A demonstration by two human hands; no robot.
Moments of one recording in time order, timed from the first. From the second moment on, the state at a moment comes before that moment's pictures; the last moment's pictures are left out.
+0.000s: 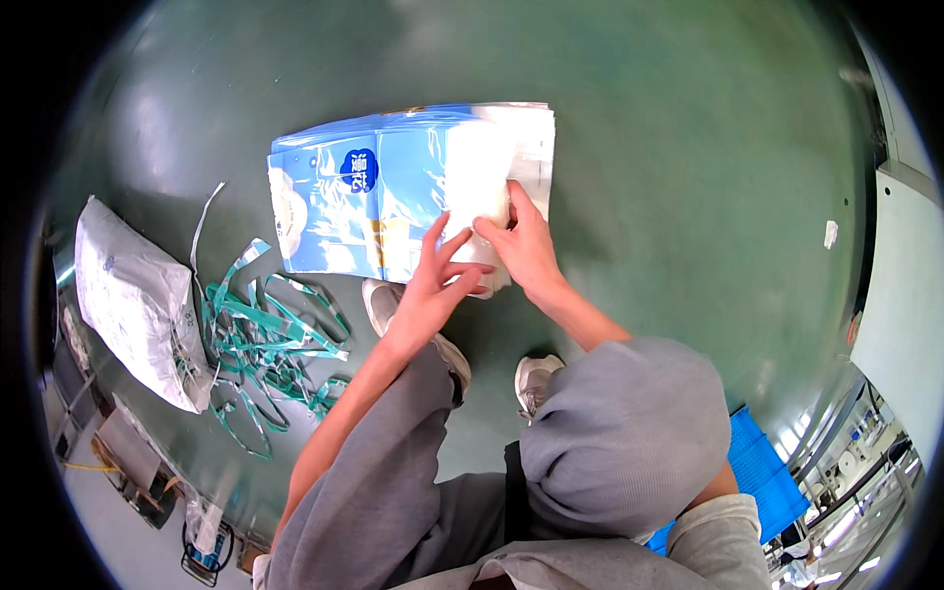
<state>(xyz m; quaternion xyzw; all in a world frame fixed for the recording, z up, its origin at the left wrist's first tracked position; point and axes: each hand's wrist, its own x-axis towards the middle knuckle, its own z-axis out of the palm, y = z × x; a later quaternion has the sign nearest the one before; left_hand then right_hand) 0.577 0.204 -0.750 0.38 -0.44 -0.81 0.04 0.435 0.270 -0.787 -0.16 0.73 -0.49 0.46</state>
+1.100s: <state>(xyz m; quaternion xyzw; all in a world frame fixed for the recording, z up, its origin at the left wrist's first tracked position) 0.571 0.134 -0.802 0.22 -0.87 -0.43 0.05 0.403 0.269 -0.787 0.12 0.46 -0.49 0.72</state>
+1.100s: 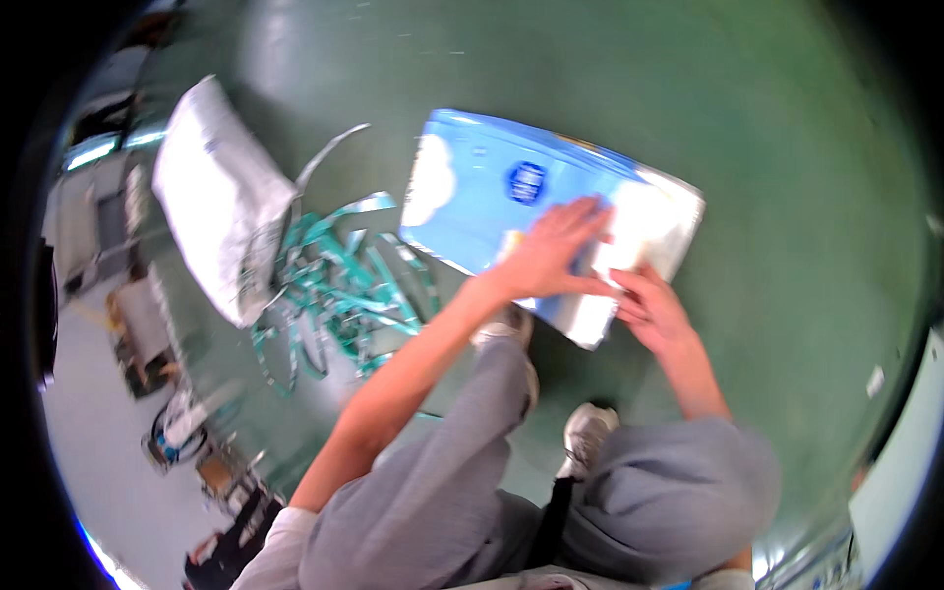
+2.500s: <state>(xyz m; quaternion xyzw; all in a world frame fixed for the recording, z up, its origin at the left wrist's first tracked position) 0.617 0.126 -0.780 0.28 -0.76 -0.56 0.16 0.431 0.233 -0.743 0.18 0.20 -0.43 0.86</state>
